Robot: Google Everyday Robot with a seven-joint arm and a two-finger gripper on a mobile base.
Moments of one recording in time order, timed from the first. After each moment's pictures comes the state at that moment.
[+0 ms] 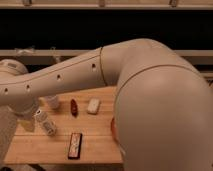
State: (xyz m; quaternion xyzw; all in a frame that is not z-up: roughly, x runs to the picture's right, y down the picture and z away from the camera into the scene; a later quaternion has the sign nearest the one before) arm -0.302 0.117 0.612 -0.28 -0.04 0.09 0.96
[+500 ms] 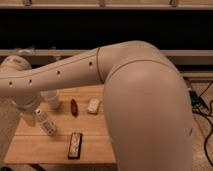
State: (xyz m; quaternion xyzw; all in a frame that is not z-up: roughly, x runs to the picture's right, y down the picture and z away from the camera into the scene) arm -0.307 0.103 0.632 -0.28 -0.04 0.10 0.95
